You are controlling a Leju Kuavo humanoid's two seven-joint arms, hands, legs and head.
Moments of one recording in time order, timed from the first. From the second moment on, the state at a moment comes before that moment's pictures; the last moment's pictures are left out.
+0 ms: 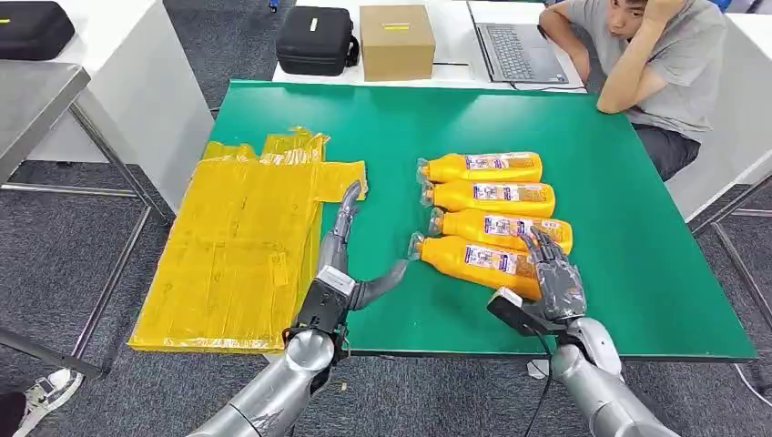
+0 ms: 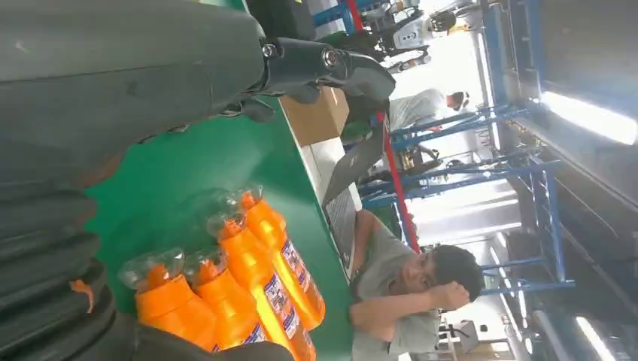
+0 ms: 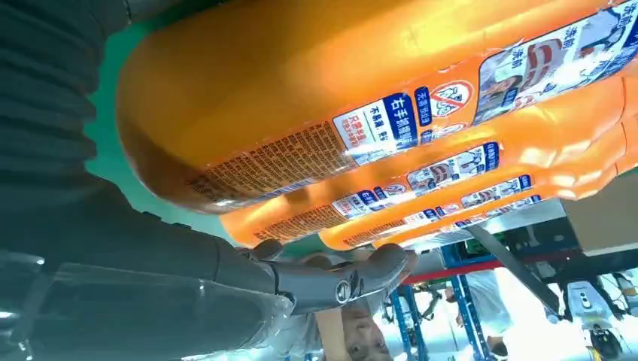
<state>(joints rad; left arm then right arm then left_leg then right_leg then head) -0.43 -0.30 -0.67 -0.87 0.00 0.43 -0.70 -0.42 -0.22 0.34 -0.56 0.64 -0.63 -0.59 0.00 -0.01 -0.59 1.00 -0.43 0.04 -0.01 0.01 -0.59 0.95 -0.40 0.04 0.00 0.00</state>
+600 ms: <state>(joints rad) -0.44 -0.30 -0.67 -0.87 0.00 0.42 -0.70 -0.49 -0.23 0.35 -0.54 0.79 -0.35 -0.42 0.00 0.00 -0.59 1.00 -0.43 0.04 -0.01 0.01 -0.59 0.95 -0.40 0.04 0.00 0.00</state>
